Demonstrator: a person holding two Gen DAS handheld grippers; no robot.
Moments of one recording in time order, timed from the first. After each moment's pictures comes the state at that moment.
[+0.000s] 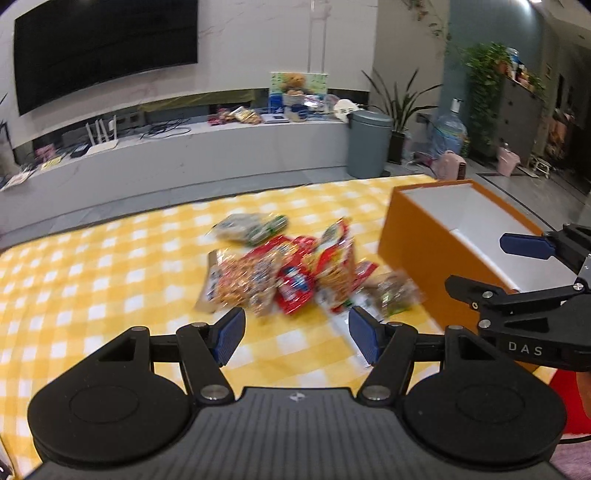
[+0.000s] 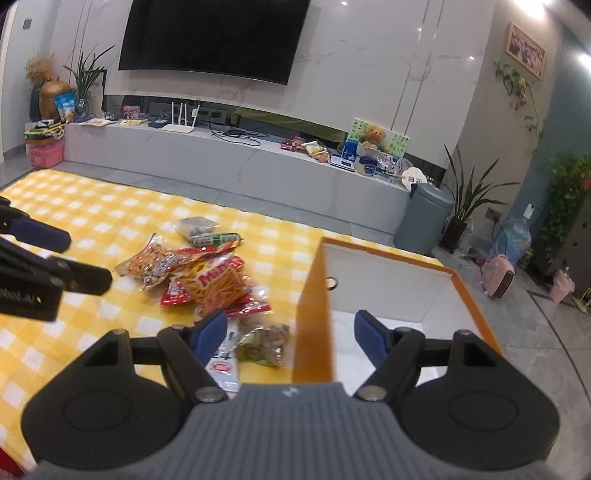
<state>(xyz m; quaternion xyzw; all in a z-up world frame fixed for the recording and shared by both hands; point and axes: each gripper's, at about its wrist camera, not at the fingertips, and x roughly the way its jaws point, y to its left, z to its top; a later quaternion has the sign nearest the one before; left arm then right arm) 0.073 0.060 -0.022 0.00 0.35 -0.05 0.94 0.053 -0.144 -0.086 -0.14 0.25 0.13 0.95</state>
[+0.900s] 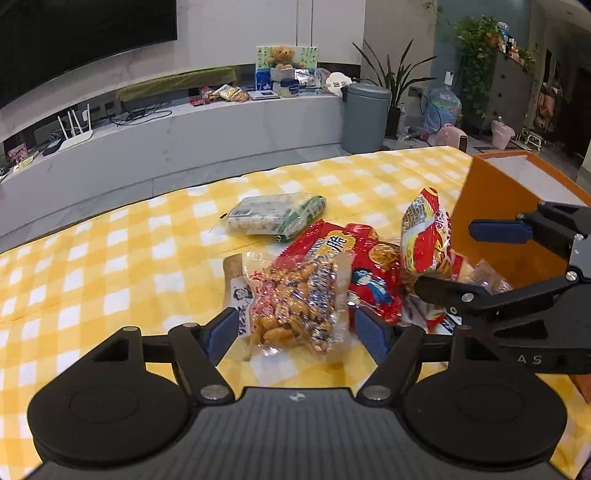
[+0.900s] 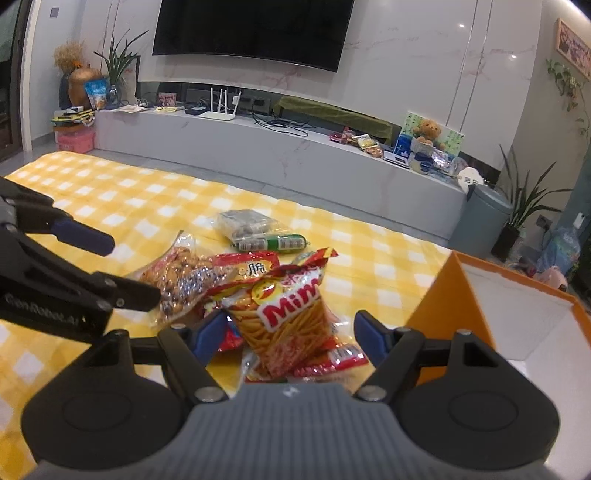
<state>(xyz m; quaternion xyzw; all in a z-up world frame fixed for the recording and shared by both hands) 0.174 0.112 -0.085 0.03 0.37 -0.08 0.92 0.167 -0.067 -0.156 -0.14 0.27 0.19 0.93</state>
